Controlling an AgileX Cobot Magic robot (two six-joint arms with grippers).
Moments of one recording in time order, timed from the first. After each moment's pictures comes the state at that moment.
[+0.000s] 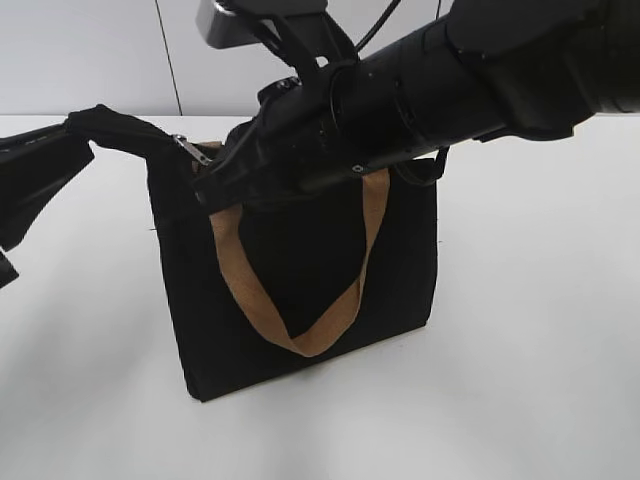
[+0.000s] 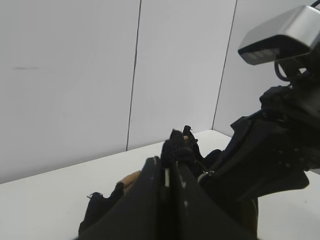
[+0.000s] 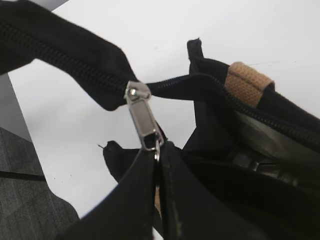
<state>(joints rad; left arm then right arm) -0.18 1.16 -0.20 0.62 -1.11 -0.46 0.71 1.68 -1.13 1.01 0.36 -0.95</state>
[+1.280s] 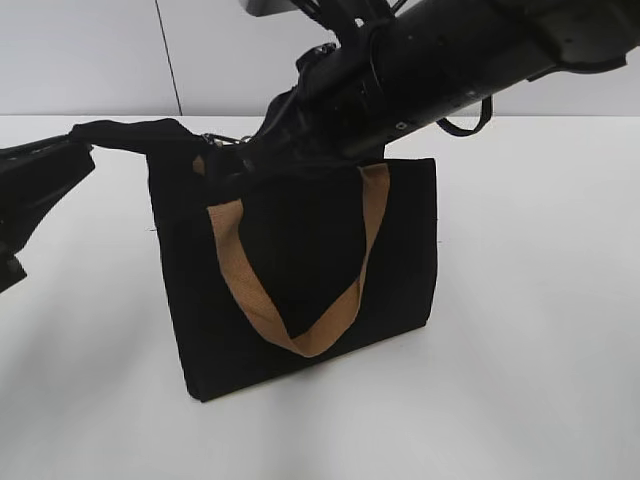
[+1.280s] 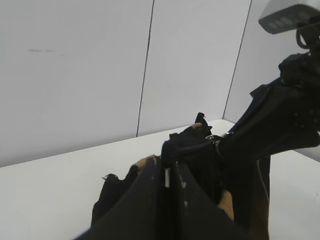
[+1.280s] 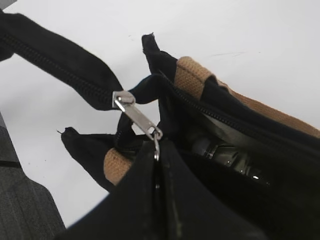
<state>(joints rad) -0.18 1.16 -0.20 0.60 -1.05 -0.46 0.63 1.66 -1.19 0.74 0.47 -0.75</state>
